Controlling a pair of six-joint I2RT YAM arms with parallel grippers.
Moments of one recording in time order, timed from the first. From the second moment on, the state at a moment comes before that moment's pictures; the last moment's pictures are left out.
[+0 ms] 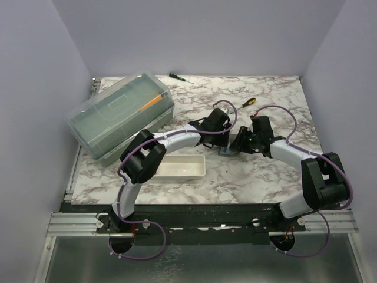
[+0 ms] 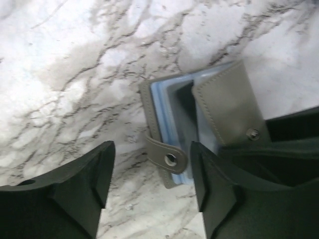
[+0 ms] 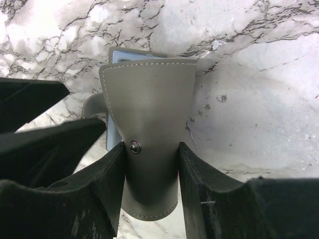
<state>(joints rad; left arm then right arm) -0.84 2.07 1.53 -0.27 -0.06 -0.46 0.26 1.50 0.73 -0.10 -0.20 0.52</state>
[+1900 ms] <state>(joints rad) -0.78 1.94 1.48 -0.33 0.06 -0.38 0.44 1.60 0.89 -0.23 0.03 0.40</state>
